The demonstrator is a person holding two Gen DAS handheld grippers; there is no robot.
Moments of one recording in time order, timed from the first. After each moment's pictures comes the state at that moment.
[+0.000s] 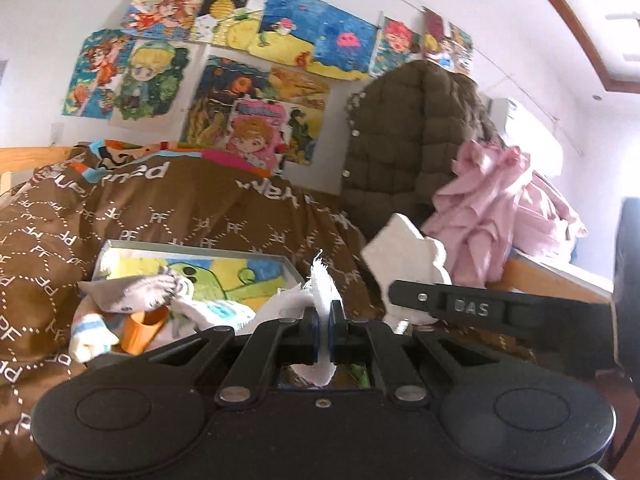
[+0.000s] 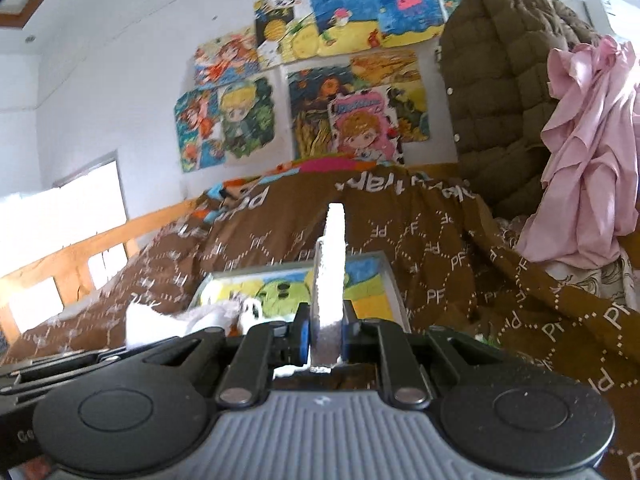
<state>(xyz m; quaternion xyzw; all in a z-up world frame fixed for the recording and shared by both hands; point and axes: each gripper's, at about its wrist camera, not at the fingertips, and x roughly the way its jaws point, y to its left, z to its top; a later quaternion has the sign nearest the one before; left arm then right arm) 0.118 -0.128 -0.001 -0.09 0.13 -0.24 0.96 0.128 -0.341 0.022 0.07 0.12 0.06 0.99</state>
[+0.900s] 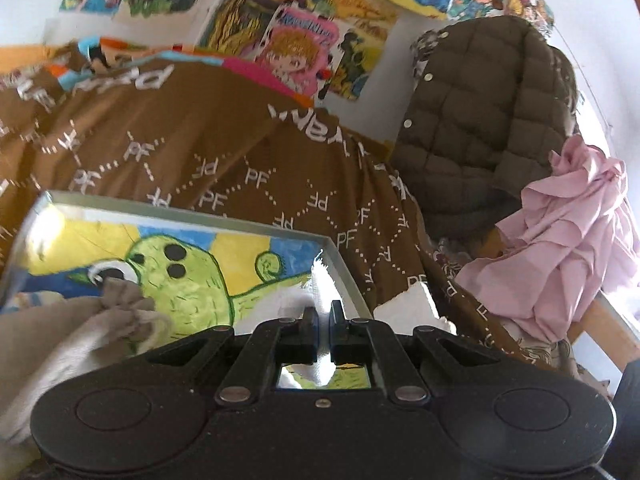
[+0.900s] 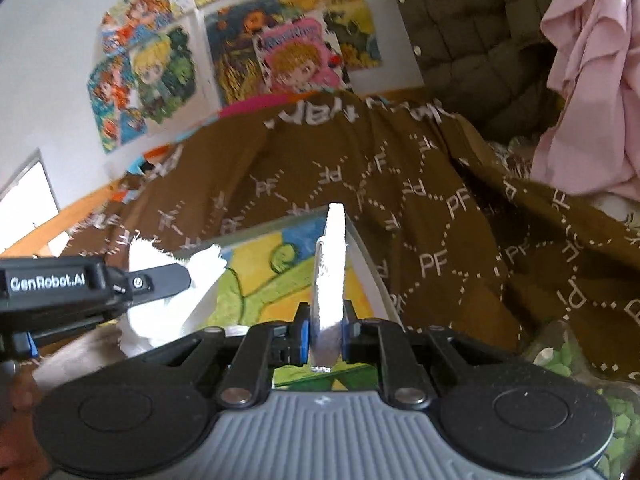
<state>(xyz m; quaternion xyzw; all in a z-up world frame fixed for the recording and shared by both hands) 0.366 -0.150 -0.025 -0.15 0.26 -0.24 0.92 0.311 -0.359 -0.047 0.13 0.22 -0.01 0.97</state>
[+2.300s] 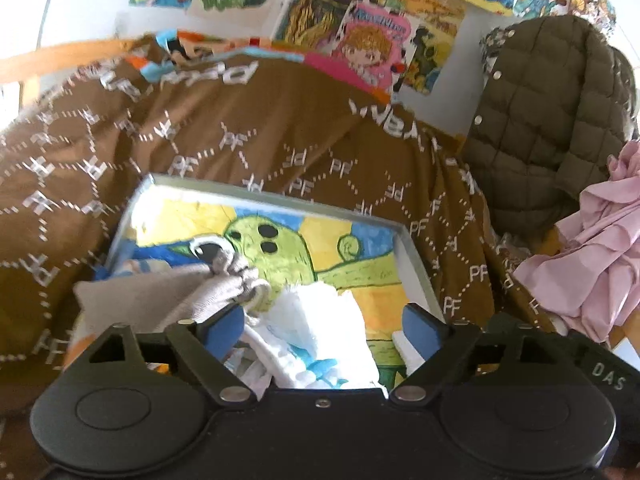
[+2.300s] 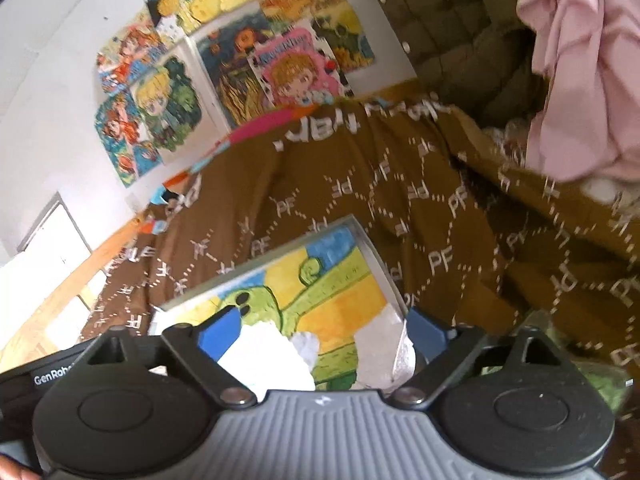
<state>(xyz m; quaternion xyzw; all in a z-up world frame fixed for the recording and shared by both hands) 0.319 -0.115 0.001 -0.14 0.29 -0.13 0.94 0.262 -0.383 0.005 0.20 0.21 0.03 0.96</state>
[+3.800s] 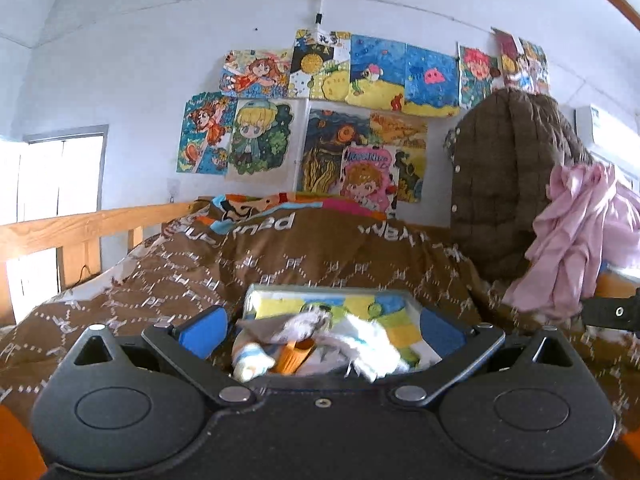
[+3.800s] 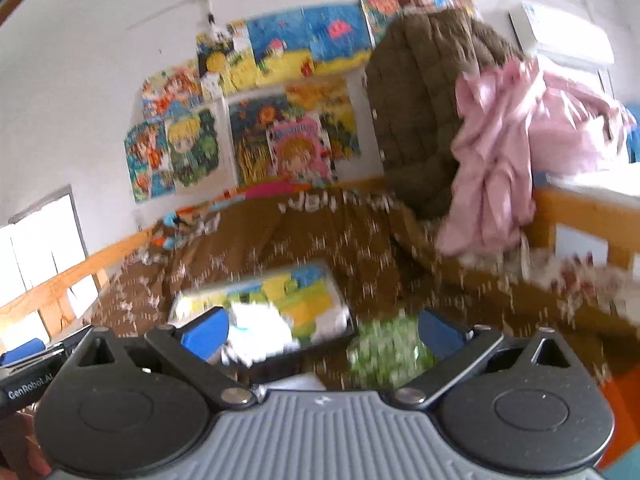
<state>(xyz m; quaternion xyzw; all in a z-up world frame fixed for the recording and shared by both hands) 0.035 -0.076 0.024 -0.04 0.08 -0.06 0.99 0.004 -0.341 0.040 0.11 0.14 -0.04 0.98</state>
